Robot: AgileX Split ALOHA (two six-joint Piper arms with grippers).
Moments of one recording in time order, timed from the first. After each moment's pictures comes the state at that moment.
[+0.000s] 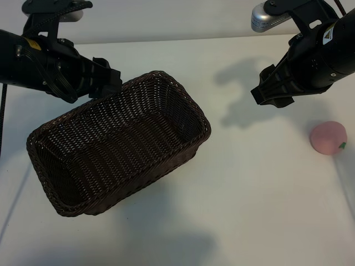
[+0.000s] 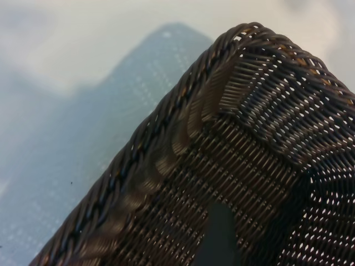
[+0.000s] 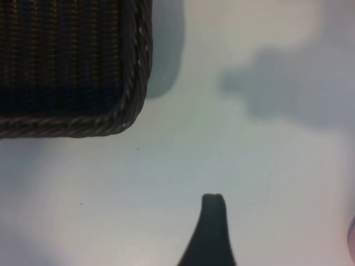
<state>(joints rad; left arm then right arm) -0.30 1.46 -1.06 -0.35 0.57 0.15 0.32 1.47 -1.20 0.13 0.86 -0.11</state>
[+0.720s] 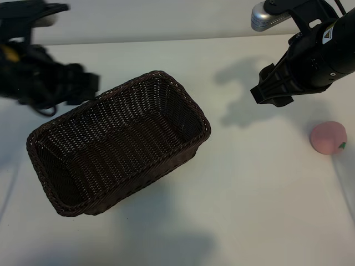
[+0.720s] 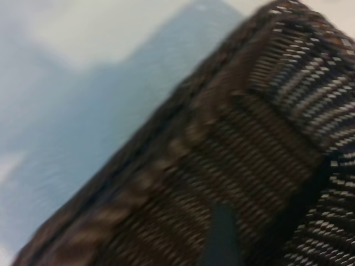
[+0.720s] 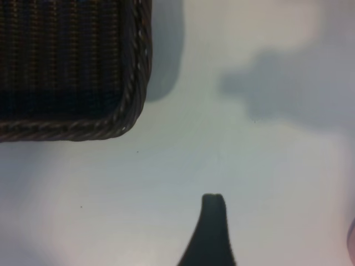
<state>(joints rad) -0.30 1.33 -1.01 -0.12 0.66 -0.13 0.32 1.47 -1.20 0.13 0.85 -0.11</state>
